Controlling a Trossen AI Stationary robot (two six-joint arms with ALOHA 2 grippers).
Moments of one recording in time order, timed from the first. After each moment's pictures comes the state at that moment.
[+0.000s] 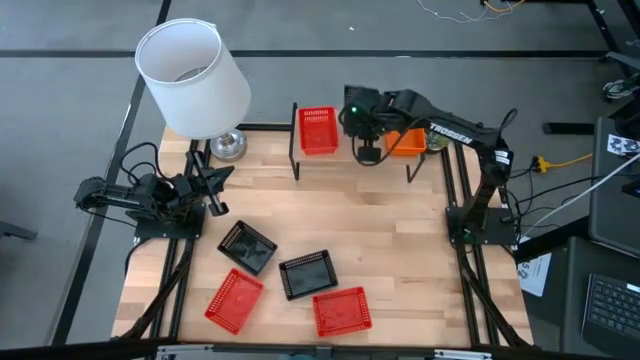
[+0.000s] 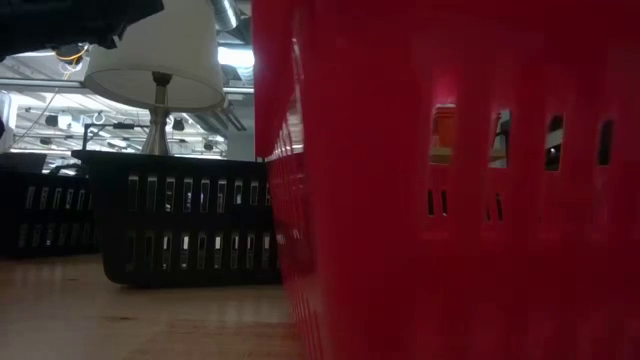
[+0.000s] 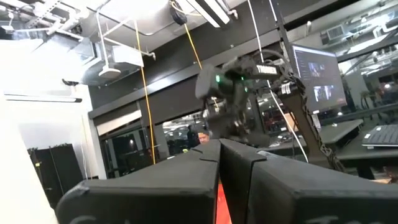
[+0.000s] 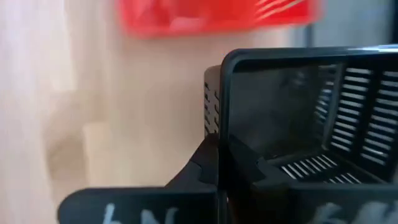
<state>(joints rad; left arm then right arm) -0.12 0.10 0.04 0.69 -0.49 0.56 -0.40 1.79 1.87 -1.21 0.25 -0.45</state>
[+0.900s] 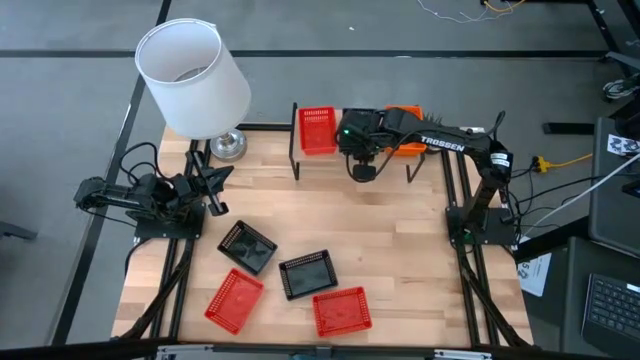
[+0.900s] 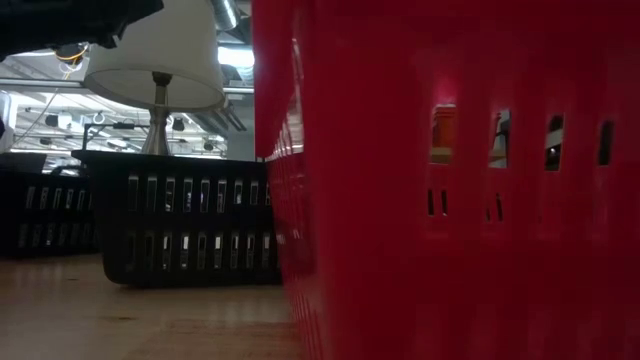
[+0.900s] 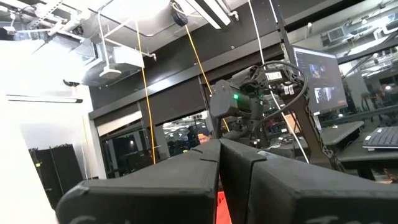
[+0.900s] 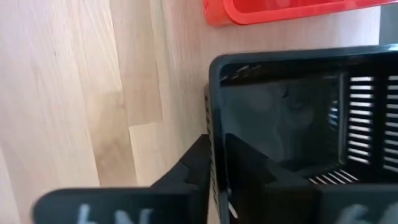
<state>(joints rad) -0.12 0.10 0.04 0.70 -0.49 0.56 -0.32 1.79 1.72 -1.16 0.21 -0.29</state>
